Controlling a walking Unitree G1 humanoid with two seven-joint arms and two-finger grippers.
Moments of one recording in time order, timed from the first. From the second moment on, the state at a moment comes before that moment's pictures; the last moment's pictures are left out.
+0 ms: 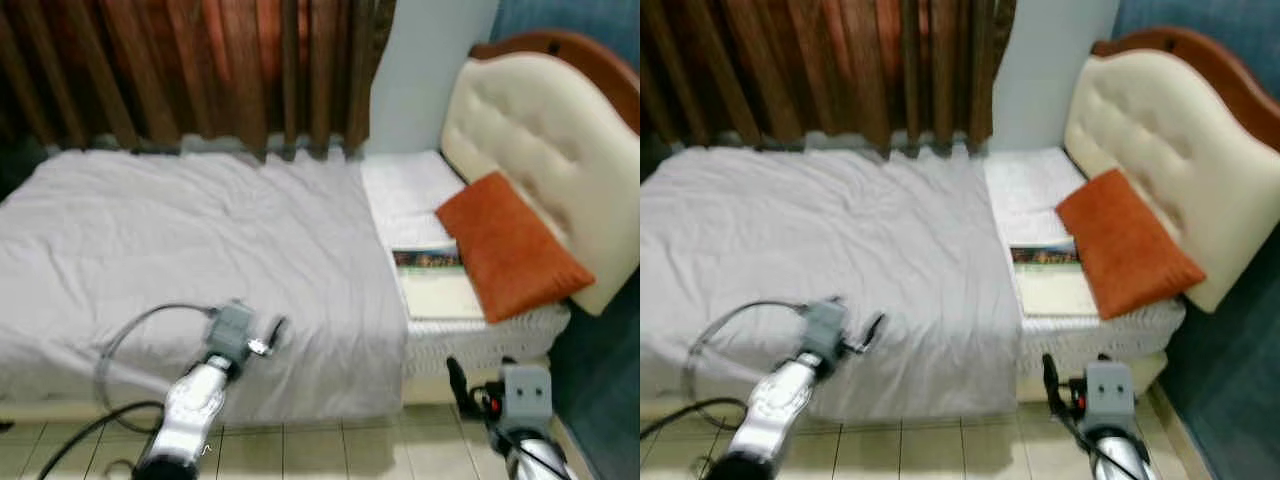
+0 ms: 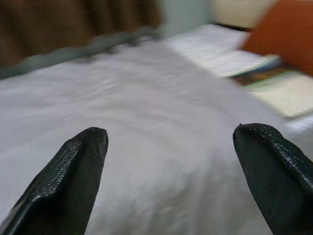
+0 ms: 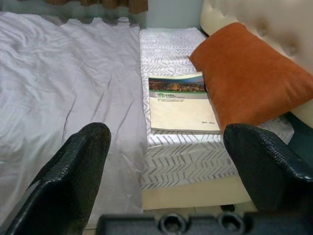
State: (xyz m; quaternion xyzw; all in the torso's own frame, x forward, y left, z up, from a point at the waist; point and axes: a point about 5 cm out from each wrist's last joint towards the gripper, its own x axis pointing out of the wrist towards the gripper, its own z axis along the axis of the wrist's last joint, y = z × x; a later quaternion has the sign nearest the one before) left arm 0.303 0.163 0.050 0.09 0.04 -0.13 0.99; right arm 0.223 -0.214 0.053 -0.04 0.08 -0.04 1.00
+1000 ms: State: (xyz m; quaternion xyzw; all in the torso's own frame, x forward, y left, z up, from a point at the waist) left arm 0.274 0.135 0.046 0.11 0.04 -0.15 0.98; right arm 0.229 -0.224 0.040 -0.03 0.09 -0.05 0.99
